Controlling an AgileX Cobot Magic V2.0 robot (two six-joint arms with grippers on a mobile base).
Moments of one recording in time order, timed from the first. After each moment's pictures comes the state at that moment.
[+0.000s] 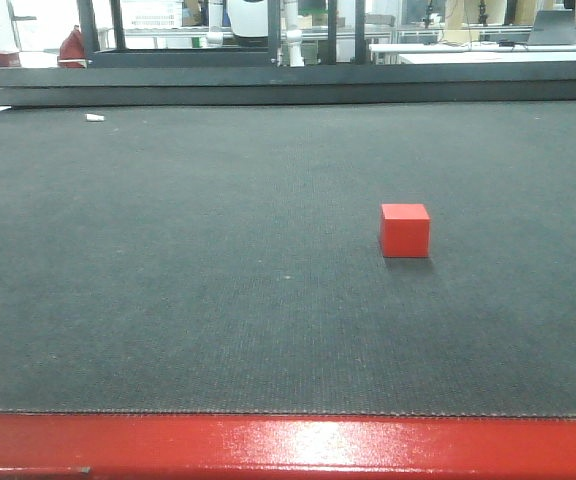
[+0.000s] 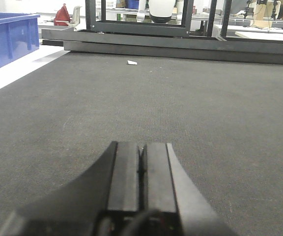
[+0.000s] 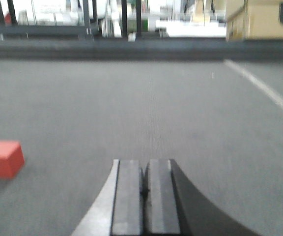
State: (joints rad) left arm -0.02 -0.01 0.03 -0.10 0.03 0.06; right arm -0.05 -0.01 0.03 -0.03 0.02 0.09
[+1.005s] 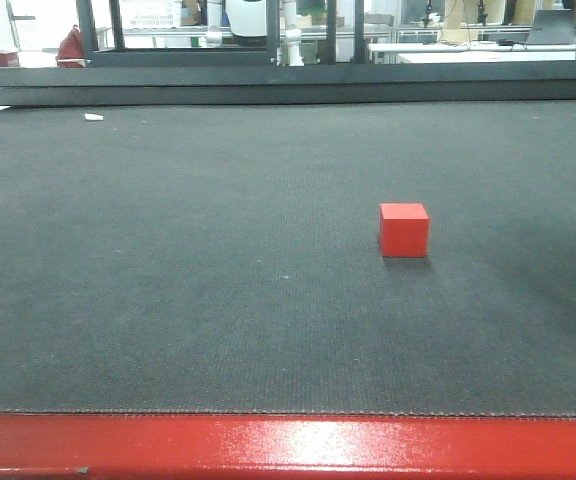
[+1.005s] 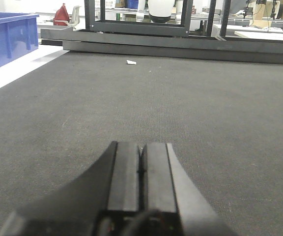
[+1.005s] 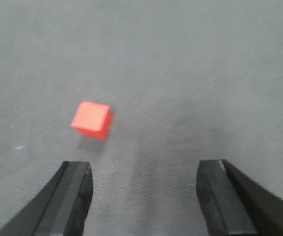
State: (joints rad) left arm -0.02 -0.01 0.03 -0.10 0.03 0.06; right arm 0.34 1.10 -0.94 -0.10 0.63 0.33
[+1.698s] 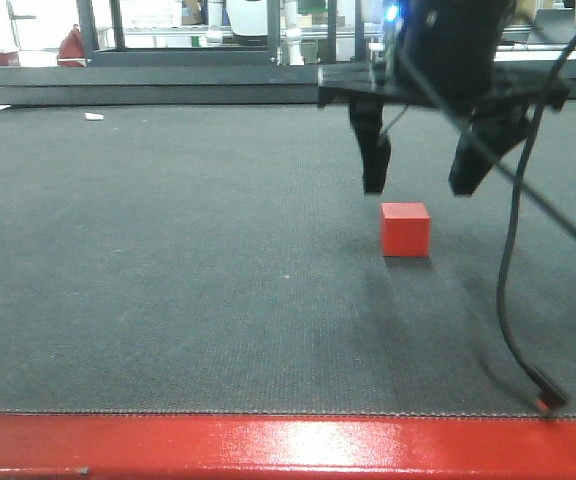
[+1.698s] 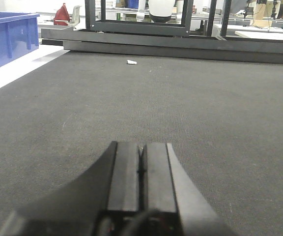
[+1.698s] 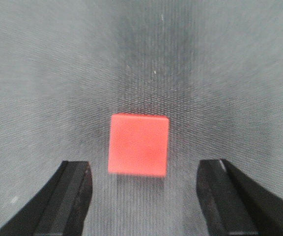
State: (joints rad) left arm -0.02 -0.01 0.03 -0.10 0.03 0.06; right arm 0.50 1.80 -1.41 -0.18 0.88 0.70
